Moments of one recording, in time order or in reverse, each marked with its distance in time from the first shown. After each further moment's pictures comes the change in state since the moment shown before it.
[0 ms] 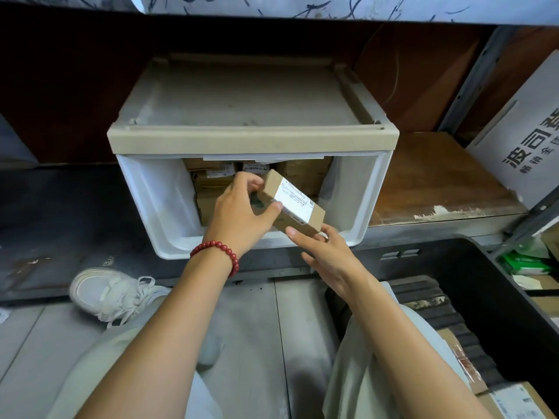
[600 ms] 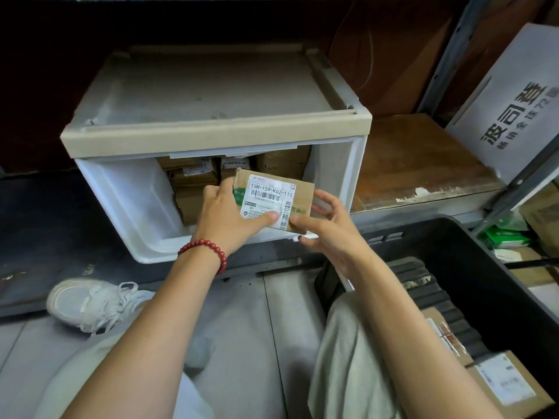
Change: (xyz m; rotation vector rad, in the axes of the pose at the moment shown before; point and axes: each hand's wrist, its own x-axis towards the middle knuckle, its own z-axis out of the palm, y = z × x) left_hand 0.005 0.006 0.019 0.134 -0.126 -0.103; right_hand -0.001 -0.018 -0.030 0.017 0.103 -0.131
